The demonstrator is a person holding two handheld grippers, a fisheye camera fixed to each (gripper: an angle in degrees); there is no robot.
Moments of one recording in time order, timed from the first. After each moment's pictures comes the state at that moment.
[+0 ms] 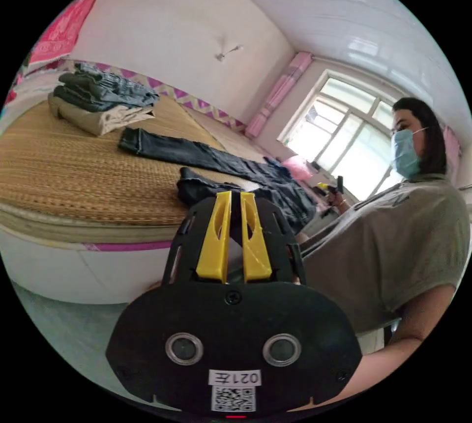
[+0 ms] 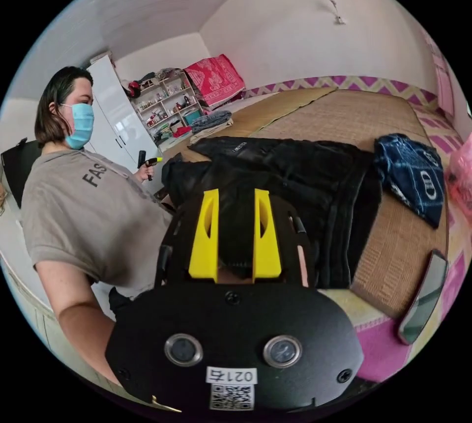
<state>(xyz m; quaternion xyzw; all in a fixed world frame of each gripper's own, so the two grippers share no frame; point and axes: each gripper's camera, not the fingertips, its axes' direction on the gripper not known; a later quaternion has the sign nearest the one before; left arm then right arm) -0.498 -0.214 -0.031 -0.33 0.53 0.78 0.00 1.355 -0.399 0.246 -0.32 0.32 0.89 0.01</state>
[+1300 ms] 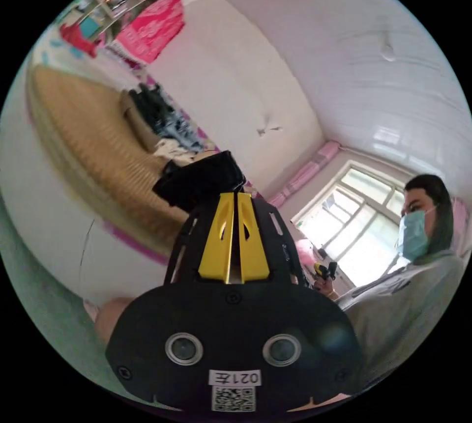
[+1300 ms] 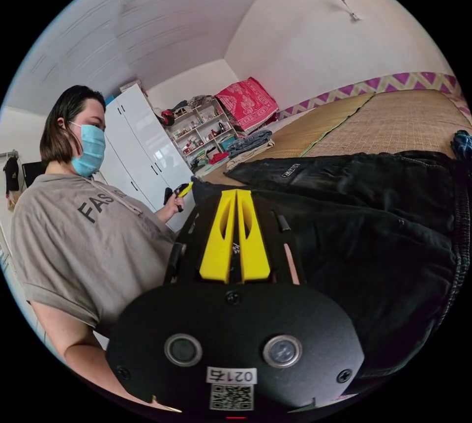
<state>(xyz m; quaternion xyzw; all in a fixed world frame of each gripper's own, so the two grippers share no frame) -0.421 -0.425 -0.032 -0.38 0.64 0.63 0.22 1.401 -0.229 0.258 -0.19 0.41 0.89 0.08</state>
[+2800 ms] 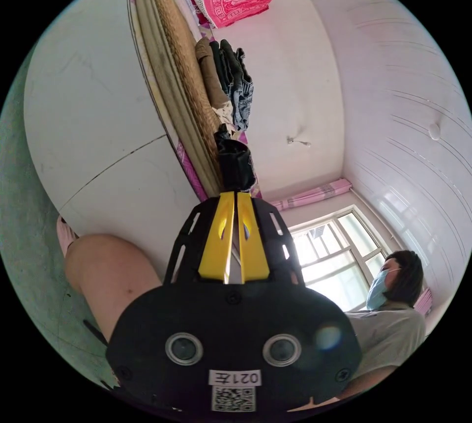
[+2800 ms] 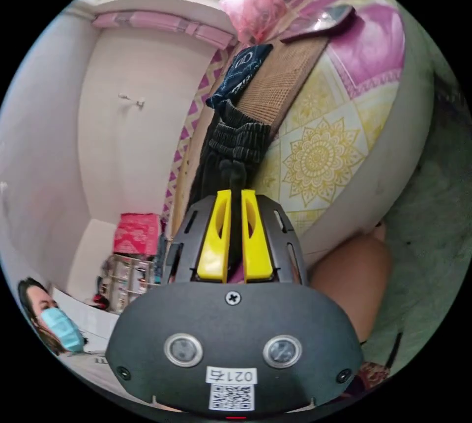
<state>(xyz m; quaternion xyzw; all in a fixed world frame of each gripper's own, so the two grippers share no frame) -0.361 -0.397 0.200 -0.53 0.51 0.59 0.34 1.136 -0.991 0.368 -0.15 0.67 0.60 -0.41</state>
